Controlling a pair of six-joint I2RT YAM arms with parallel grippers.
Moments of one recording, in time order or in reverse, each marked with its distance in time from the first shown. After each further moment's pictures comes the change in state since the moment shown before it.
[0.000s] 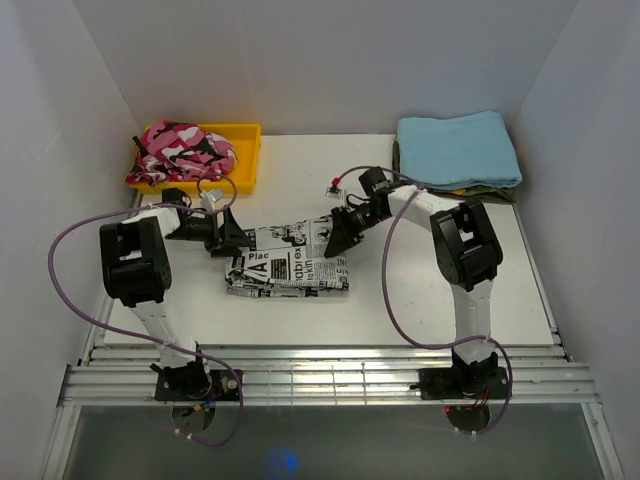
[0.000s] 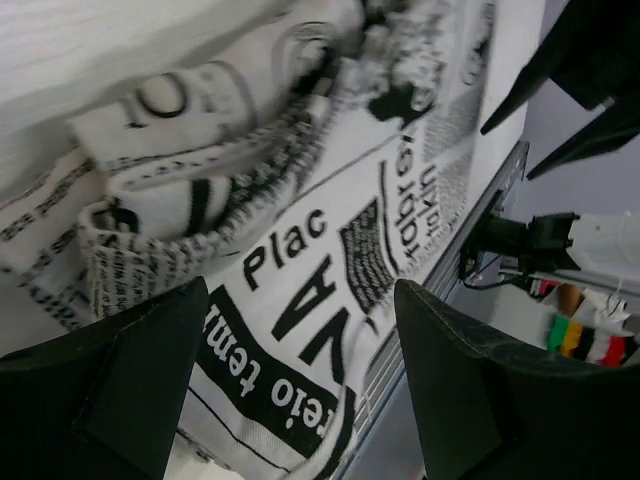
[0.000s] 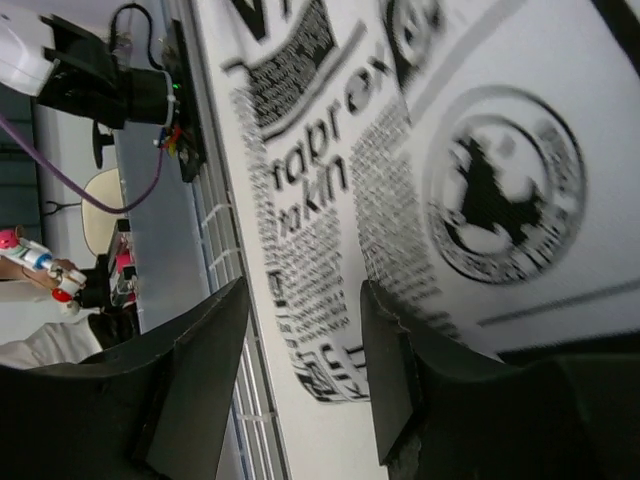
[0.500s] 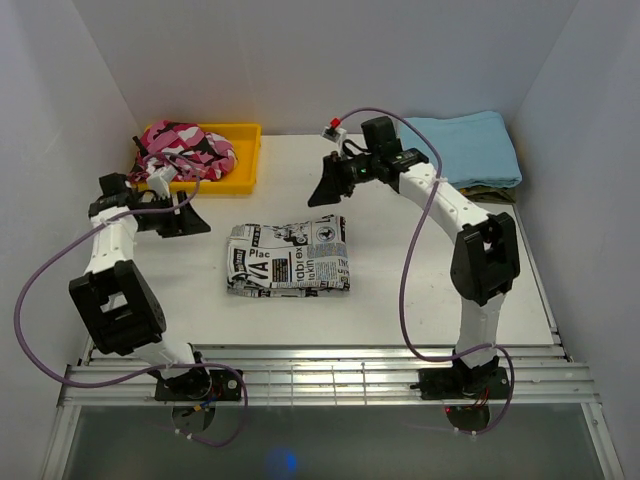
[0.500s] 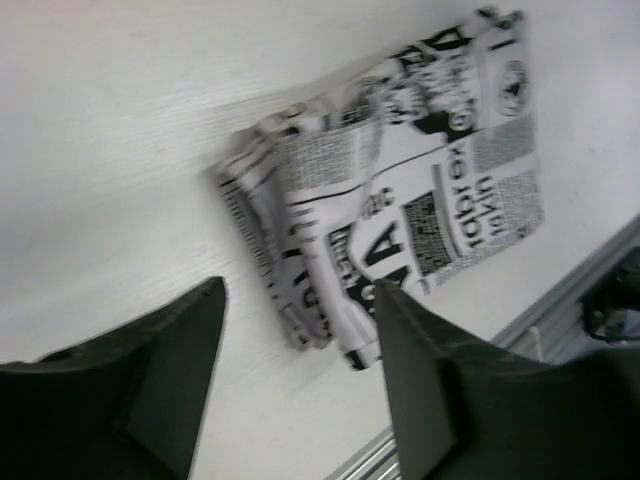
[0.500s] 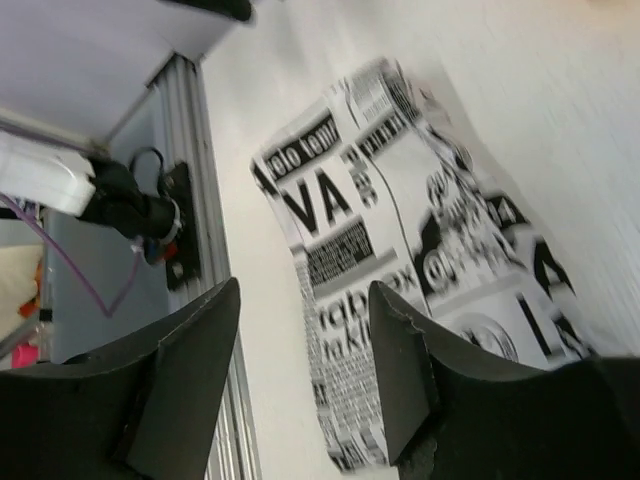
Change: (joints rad) left arm 0.243 -0.283 0.037 -0.116 -0.187 0.160; right arm 0.060 -0.123 0.229 0.234 0.146 0.261
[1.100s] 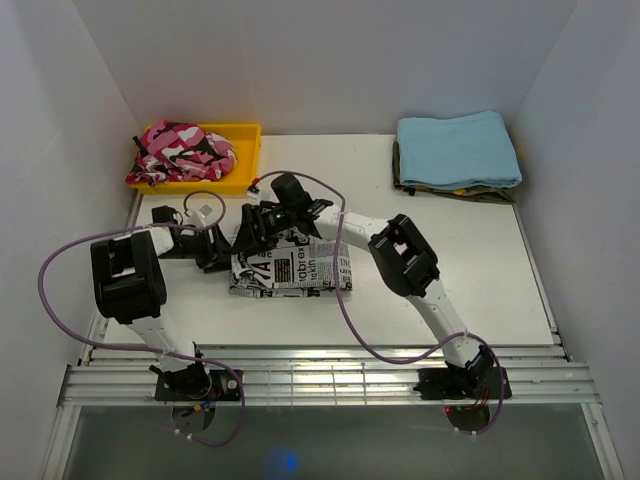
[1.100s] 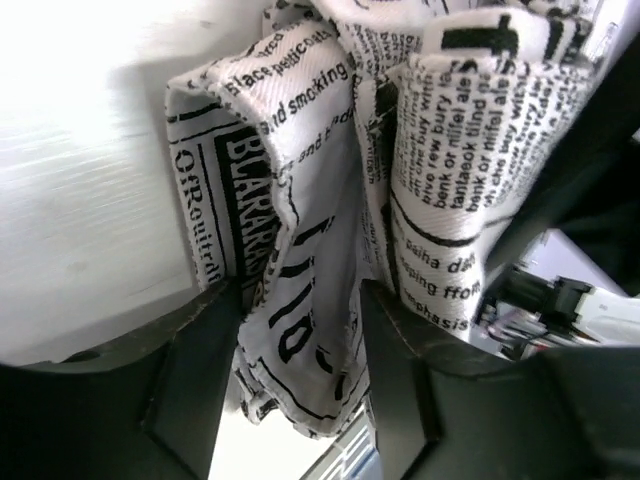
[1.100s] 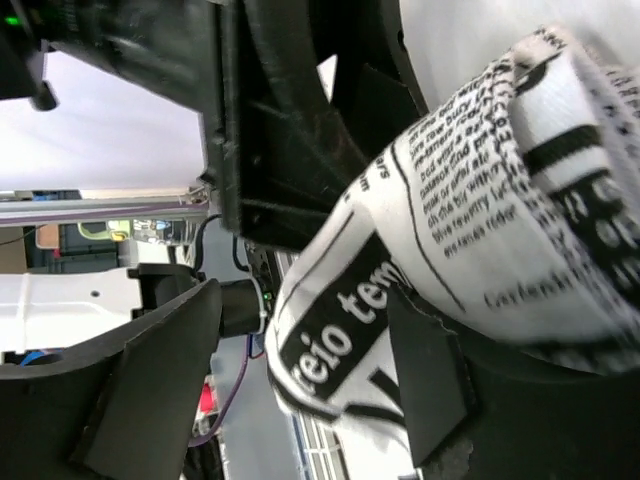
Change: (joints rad) left arm -0.164 0.212 -0.291 0.335 0.042 -0.320; right arm 0.325 0.458 0.144 0.393 0.119 0.668
